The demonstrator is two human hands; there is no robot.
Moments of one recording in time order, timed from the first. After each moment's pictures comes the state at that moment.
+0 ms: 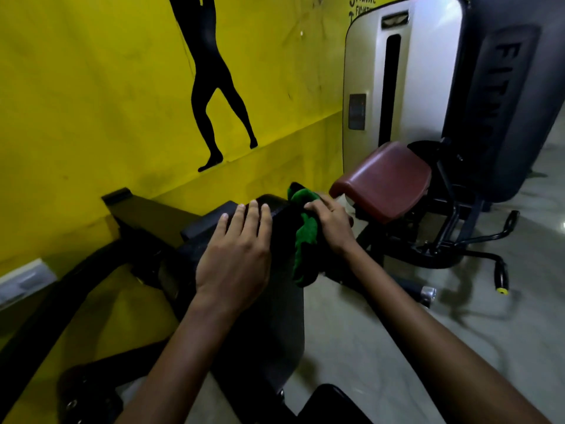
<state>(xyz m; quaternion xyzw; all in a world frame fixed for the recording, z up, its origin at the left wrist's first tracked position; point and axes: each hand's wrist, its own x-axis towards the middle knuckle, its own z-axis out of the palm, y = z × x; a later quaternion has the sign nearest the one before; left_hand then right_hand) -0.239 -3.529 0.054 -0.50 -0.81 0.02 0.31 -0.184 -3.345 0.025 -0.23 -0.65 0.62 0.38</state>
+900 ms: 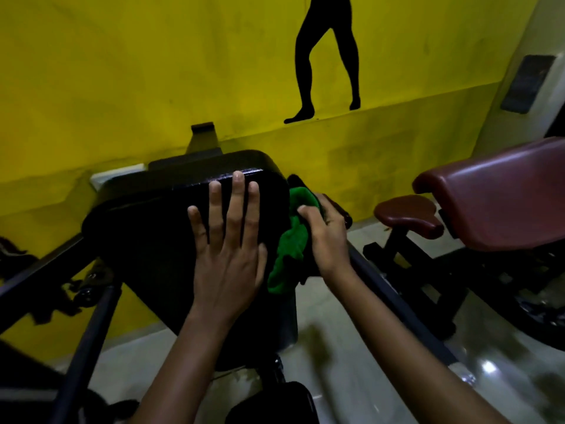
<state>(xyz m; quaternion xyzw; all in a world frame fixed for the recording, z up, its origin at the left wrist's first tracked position) -0.200 -3.449 -0.044 -0.21 -0.85 0.06 0.47 -0.213 -3.296 -0.056 -0.03 -0.65 0.73 0.22</state>
